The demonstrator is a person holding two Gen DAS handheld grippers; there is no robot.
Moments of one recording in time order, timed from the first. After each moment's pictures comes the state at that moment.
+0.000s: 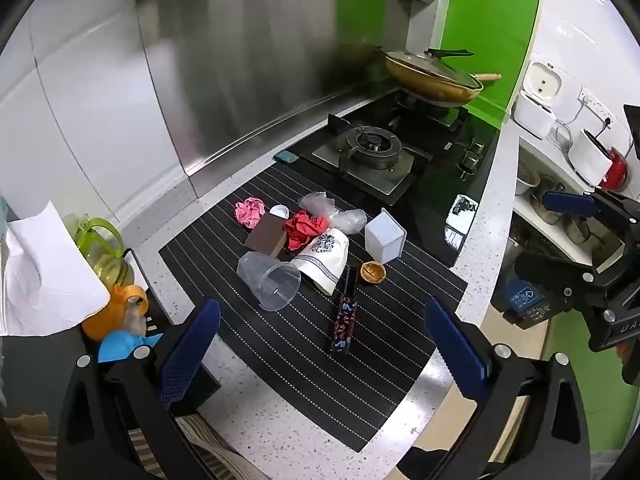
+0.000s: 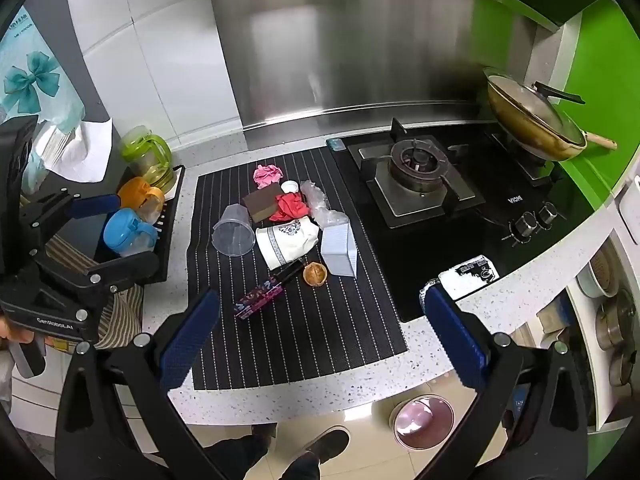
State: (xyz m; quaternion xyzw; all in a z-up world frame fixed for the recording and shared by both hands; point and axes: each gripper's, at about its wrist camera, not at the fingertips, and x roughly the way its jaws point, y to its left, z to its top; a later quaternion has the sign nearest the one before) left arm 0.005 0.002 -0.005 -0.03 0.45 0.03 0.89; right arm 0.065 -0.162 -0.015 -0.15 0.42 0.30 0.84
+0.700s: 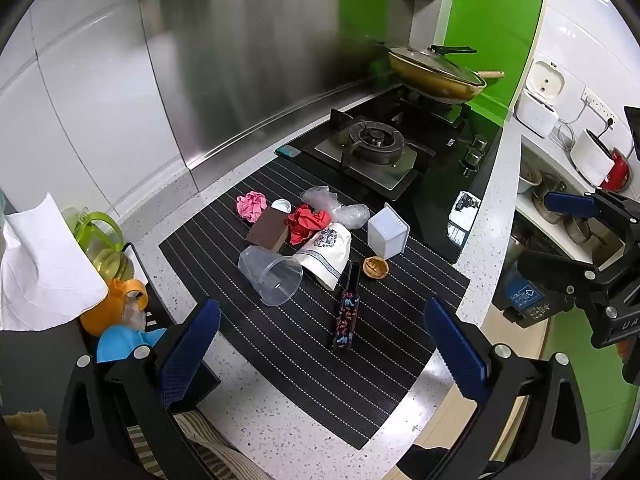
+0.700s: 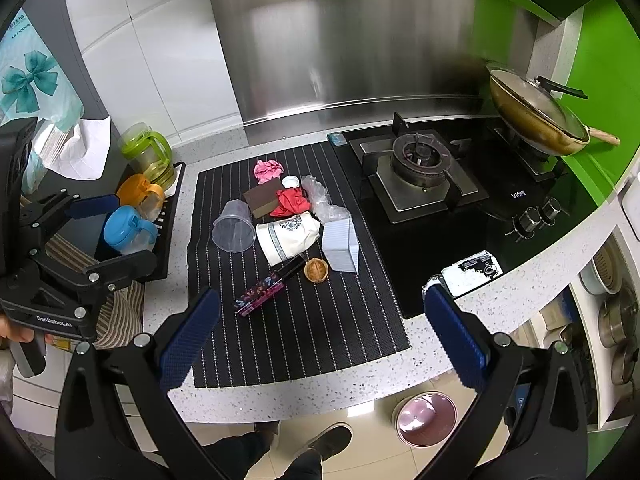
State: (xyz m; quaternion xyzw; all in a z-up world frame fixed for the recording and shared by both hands) left arm 0.000 0.000 -0.007 -0.03 0.46 0.03 0.89; right arm 0.066 -0.157 -0.019 -0.15 0.42 0.30 0.84
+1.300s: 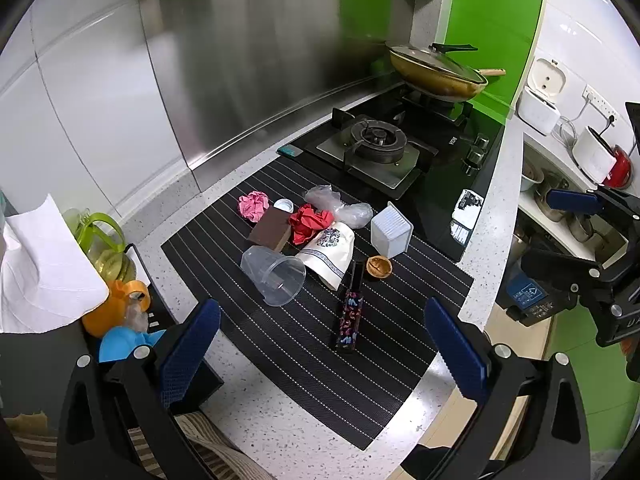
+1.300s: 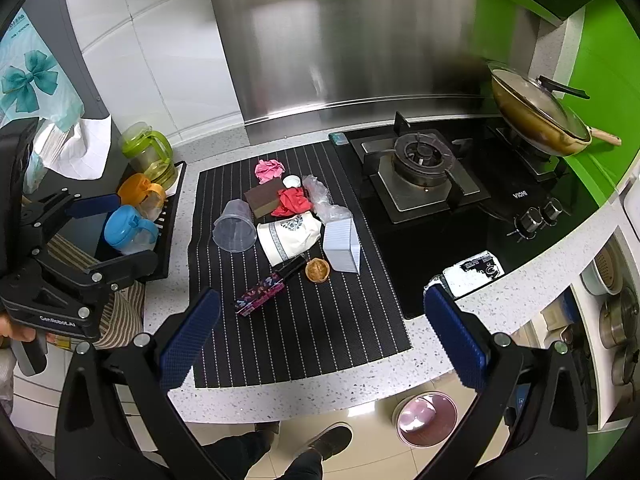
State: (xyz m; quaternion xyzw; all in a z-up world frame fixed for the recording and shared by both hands) left arm 0.003 0.002 -0.008 -0.02 0.46 0.03 0.89; right arm 0.065 -0.156 -0.021 -0.15 0.43 0.30 0.84
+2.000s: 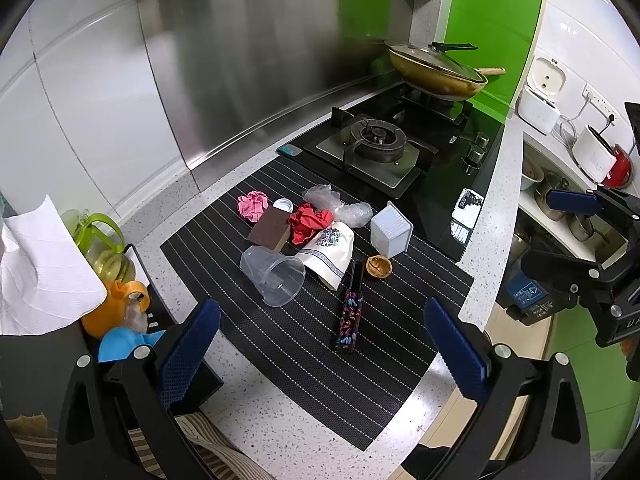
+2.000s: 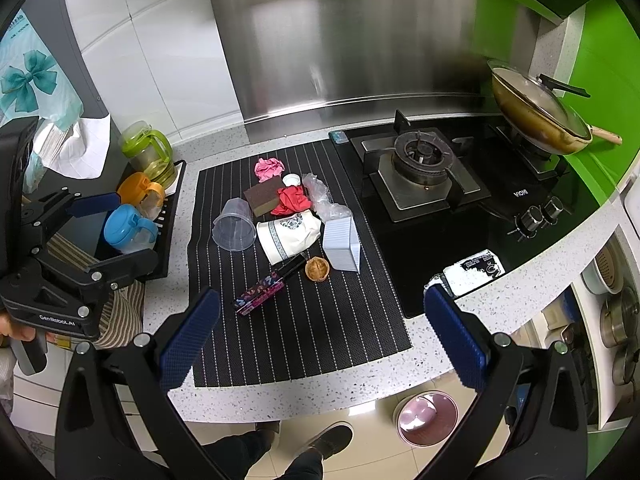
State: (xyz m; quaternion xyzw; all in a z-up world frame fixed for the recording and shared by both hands) left arm 0.005 0.003 -0.007 -0.02 0.46 0.03 0.89; right arm 0.067 -0.155 -0.022 -0.15 0.43 0.30 0.84
